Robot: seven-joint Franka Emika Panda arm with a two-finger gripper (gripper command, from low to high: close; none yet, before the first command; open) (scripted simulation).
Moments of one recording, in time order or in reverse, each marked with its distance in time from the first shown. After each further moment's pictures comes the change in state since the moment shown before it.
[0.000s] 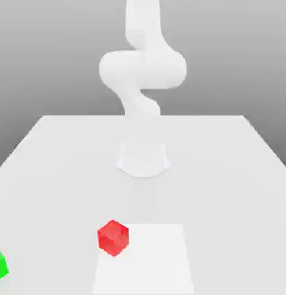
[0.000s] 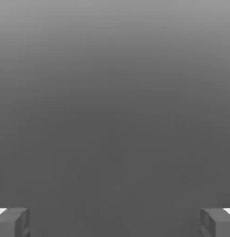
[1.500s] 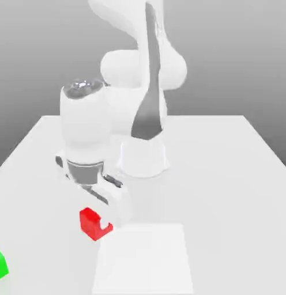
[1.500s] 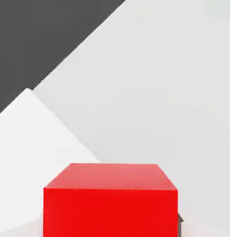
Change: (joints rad) arm -0.269 0.810 -0.047 -0.257 0.012 0.351 0.484
